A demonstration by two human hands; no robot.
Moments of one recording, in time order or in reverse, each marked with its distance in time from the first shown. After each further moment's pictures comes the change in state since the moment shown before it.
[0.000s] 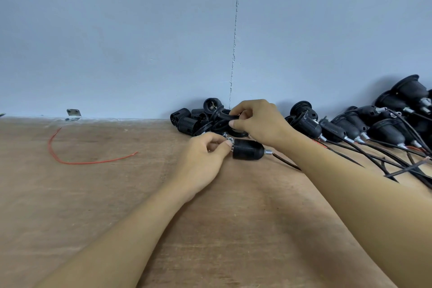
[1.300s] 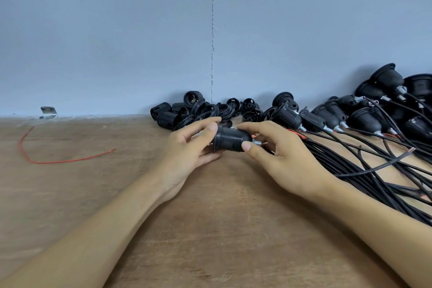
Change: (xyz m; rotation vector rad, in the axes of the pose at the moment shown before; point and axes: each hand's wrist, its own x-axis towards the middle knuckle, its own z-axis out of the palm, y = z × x) left_hand -0.012 0.015 0.006 -0.569 -0.194 -0.110; right_hand -0.104 0.036 -0.026 0.100 0.048 -0.192
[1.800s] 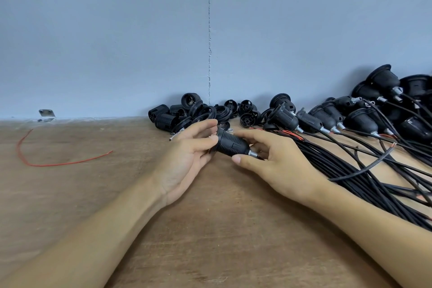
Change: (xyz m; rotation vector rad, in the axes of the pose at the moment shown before) left_hand 0.000 0.001 0.006 -0.164 -0.051 -0.050; right_hand -0.003 -0.001 0.004 0.023 -0.049 0.059
